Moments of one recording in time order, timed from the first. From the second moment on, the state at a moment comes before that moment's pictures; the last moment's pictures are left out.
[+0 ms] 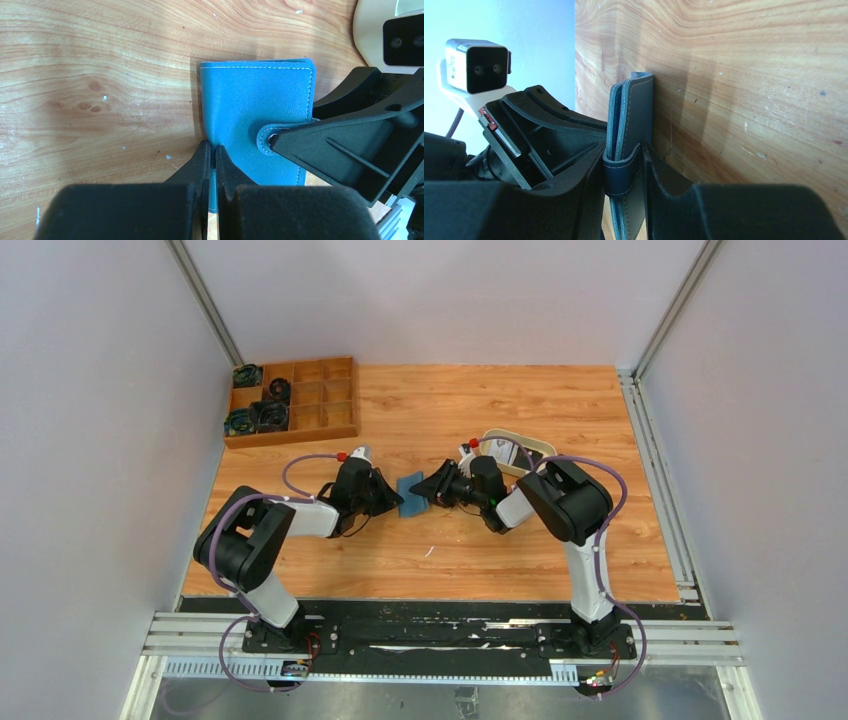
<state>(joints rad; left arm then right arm) -0.45 1.65 0.57 0.40 0.10 -0.79 0.60 2.10 0.82 1.02 -0.47 1.15</state>
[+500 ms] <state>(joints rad) -0.45 1.65 0.57 0.40 0.10 -0.79 0.61 2.10 0.82 0.98 -0.47 1.11</state>
